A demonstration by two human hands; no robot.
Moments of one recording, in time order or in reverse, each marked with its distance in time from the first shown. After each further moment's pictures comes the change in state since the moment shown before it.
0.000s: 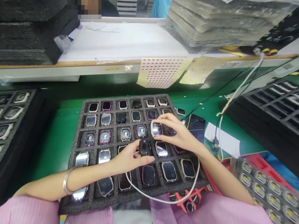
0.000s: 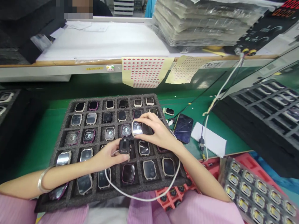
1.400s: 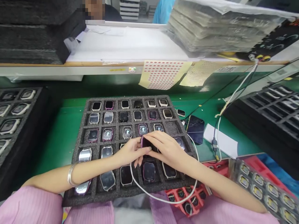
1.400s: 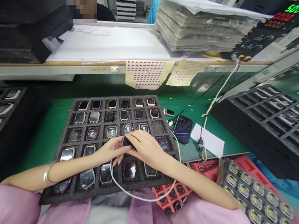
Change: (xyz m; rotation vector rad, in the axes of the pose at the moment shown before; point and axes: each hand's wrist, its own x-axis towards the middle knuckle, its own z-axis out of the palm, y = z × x) left_hand 0.003 0.000 -0.003 -0.136 -0.057 -0.009; right_hand -0.013 -0.047 0.033 -0.278 -0.073 -0.132
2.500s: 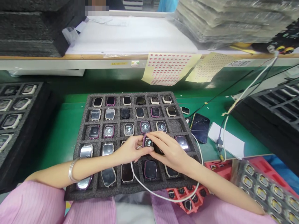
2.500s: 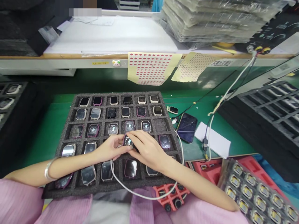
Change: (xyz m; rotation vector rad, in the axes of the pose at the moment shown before) left_hand -0.001 -0.003 -0.004 0.168 0.059 0.039; right_hand -0.008 0.001 0.012 0.063 0.134 -0.060
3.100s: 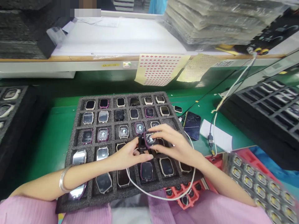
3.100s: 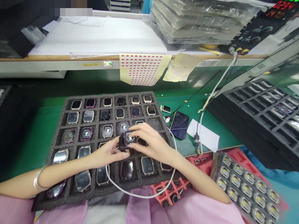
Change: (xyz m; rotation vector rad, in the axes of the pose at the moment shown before) left_hand -0.003 0.000 0.004 -0.026 -0.090 -0.009; right_hand 0.002 0.018 -0.037 0.206 -0.071 0.116
